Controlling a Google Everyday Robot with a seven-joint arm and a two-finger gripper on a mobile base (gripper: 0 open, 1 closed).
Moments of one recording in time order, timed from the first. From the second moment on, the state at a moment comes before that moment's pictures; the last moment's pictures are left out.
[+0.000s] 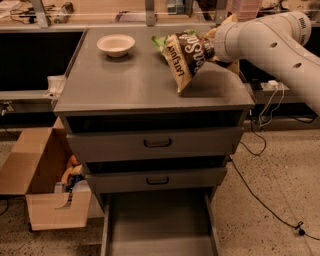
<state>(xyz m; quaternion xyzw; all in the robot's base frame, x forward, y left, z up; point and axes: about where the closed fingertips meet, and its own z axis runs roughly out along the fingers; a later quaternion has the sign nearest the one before) 0.773 -0.186 0.943 -0.65 0.53 -0.32 0.44</state>
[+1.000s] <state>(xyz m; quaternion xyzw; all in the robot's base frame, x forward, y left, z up) 0.773 -0.185 0.942 -0.65 0.53 -0.32 0.44</state>
